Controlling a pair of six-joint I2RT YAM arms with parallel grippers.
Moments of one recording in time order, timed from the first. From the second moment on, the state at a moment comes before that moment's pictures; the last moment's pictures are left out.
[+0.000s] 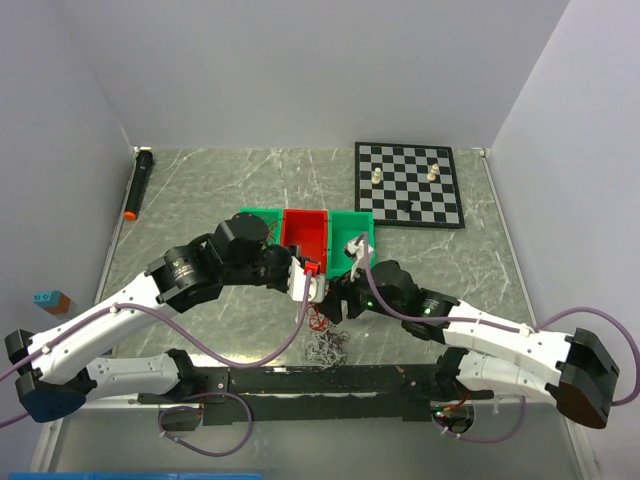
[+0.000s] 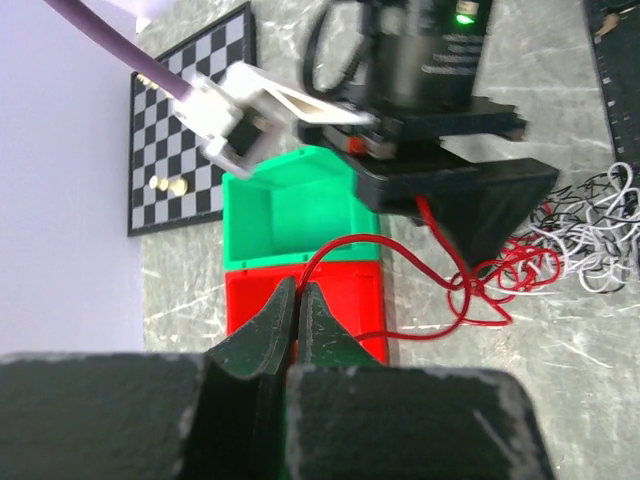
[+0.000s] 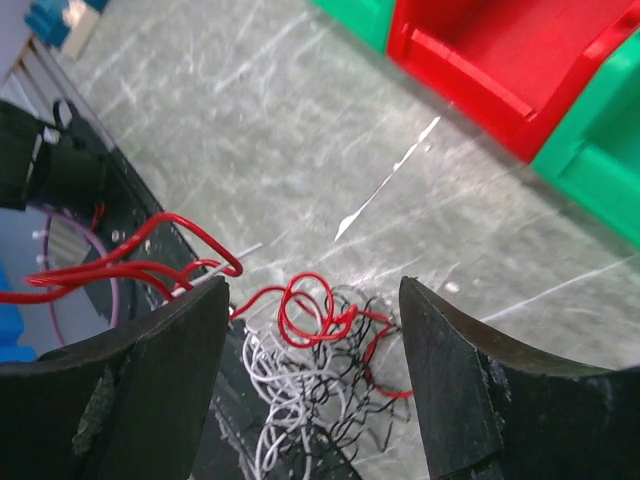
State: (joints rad) left arm -1.00 1.08 1.22 -0.62 0.26 0.83; right arm 0.96 0.95 0.54 -0.02 -0.06 0.49
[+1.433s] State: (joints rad) left arm -0.92 1.07 1.24 -0.15 -0.43 0.95; right arm 1.13 1.19 0.53 -0.18 0.01 0.67
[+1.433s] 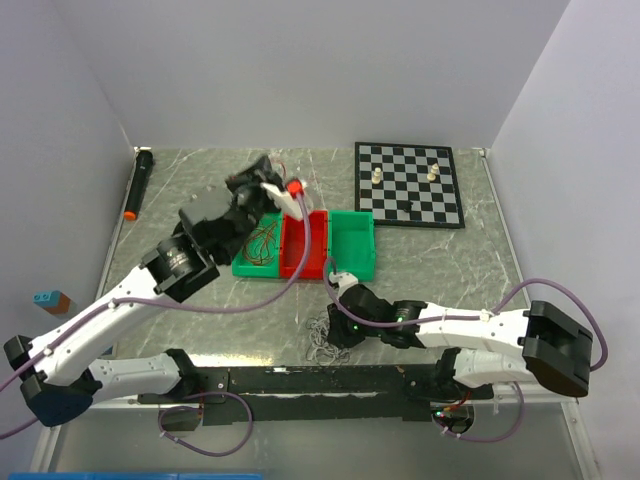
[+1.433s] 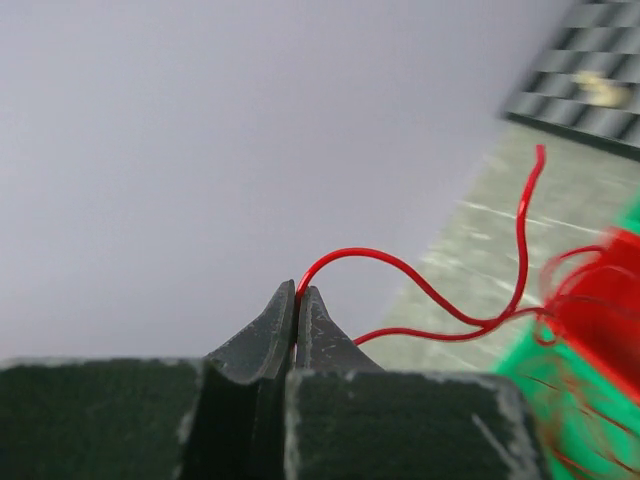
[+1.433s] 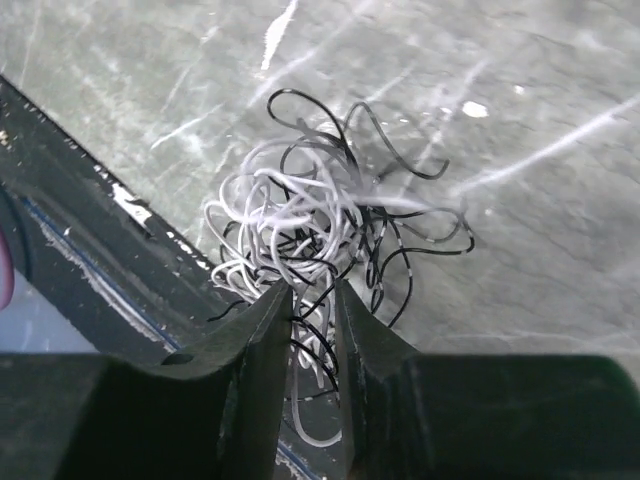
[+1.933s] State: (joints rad) left arm -0.71 1.17 1.58 0.11 -0.40 1.01; right arm 1.13 1.18 0.48 -0.20 0.07 0.70
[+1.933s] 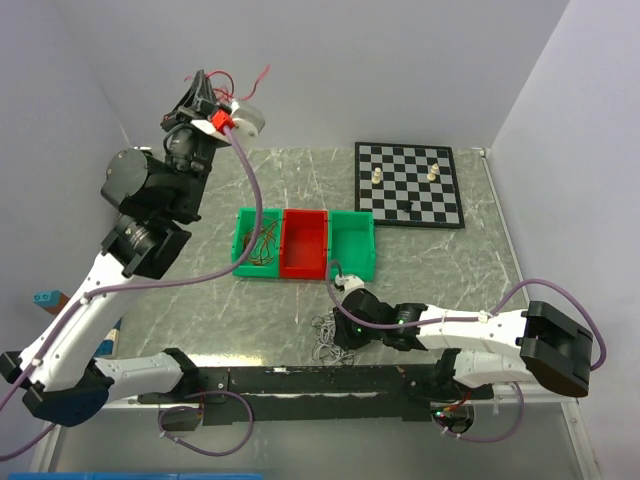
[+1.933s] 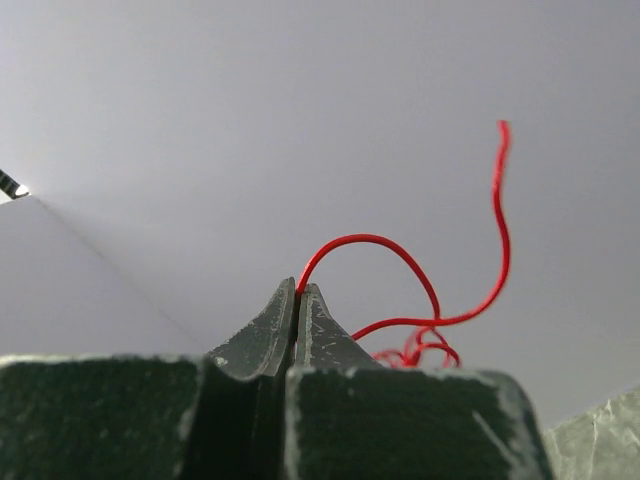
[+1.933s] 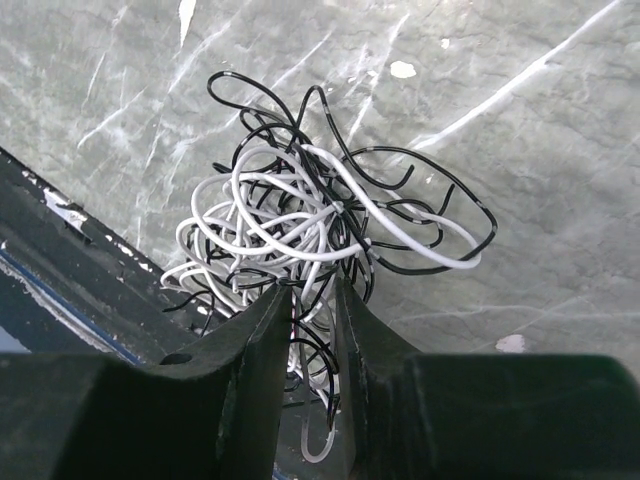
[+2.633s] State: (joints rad) left arm -0.70 1.04 1.08 0.02 -0.33 0.87; right arm 0.94 1.06 0.53 -0.22 0.05 0.67
